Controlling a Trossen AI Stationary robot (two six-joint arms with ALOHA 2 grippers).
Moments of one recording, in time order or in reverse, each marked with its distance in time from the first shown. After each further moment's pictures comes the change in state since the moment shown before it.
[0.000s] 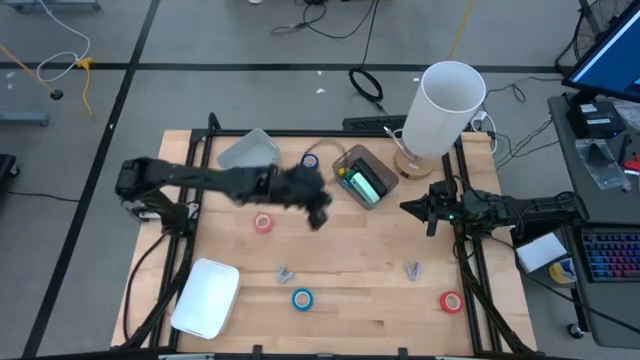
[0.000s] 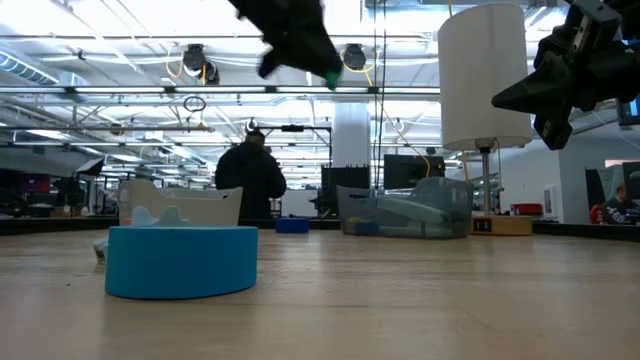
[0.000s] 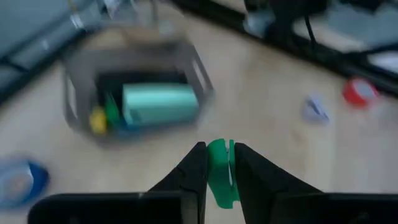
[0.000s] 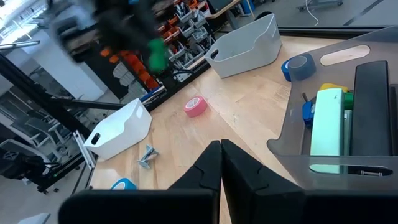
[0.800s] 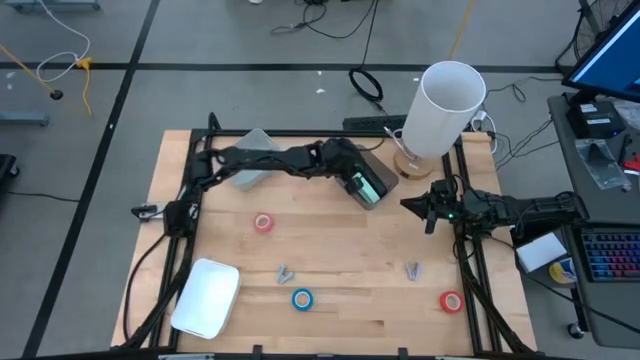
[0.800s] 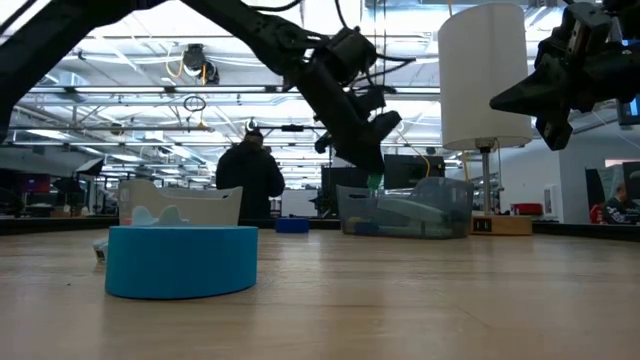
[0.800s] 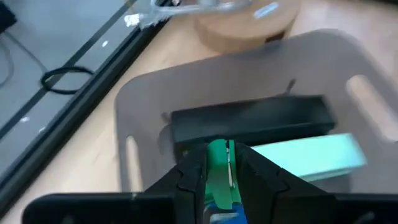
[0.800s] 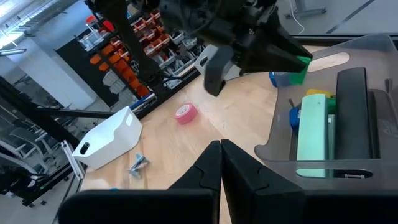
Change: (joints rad) left arm 0.254 0.540 0.365 0.071 -0.016 0.261; right arm -0.001 0.000 0.000 -0.004 0.054 0.006
